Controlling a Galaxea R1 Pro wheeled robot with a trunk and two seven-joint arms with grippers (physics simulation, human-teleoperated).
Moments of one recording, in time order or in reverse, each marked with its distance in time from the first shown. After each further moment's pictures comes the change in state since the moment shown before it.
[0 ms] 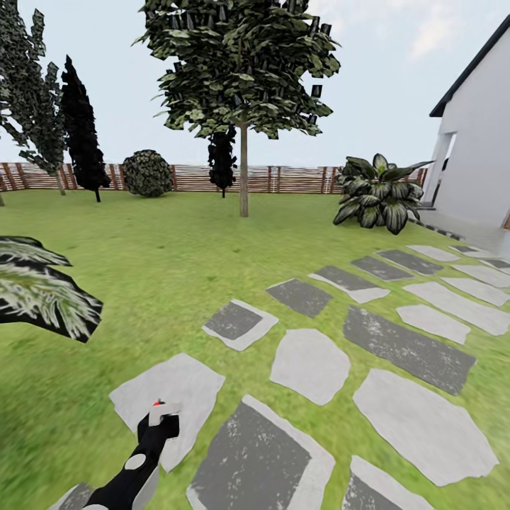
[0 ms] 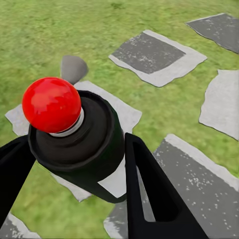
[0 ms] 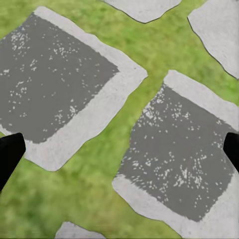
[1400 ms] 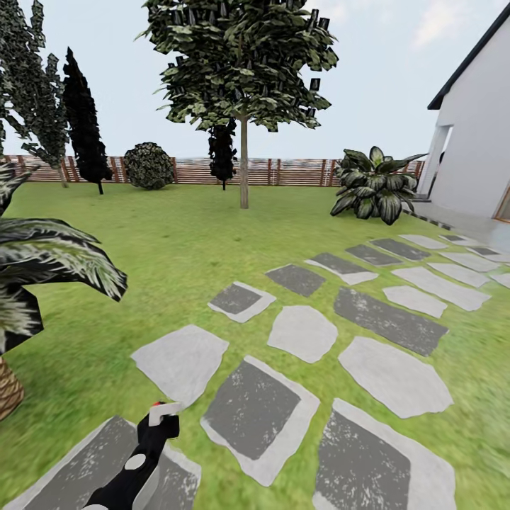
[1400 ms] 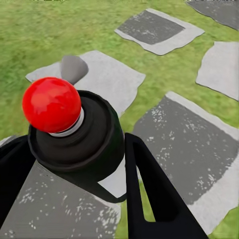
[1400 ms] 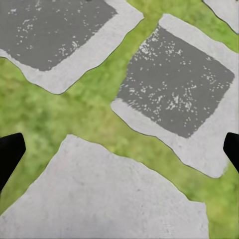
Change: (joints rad) left arm 0.000 0.000 0.001 0.001 0.000 -0.001 0.000; right arm 0.000 -0.001 0.000 0.000 0.000 0.000 0.000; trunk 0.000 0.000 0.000
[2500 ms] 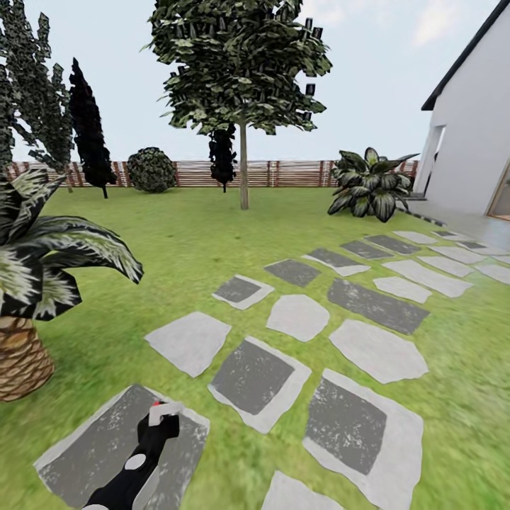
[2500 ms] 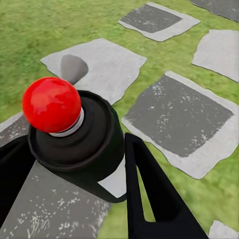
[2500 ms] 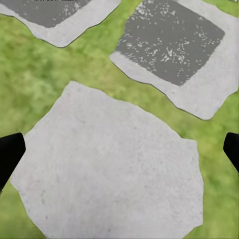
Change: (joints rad) left arm 0.000 0.000 -0.002 -0.001 0.000 0.000 0.000; right arm 0.000 -0.001 0.000 0.001 0.000 0.000 0.000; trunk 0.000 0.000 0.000
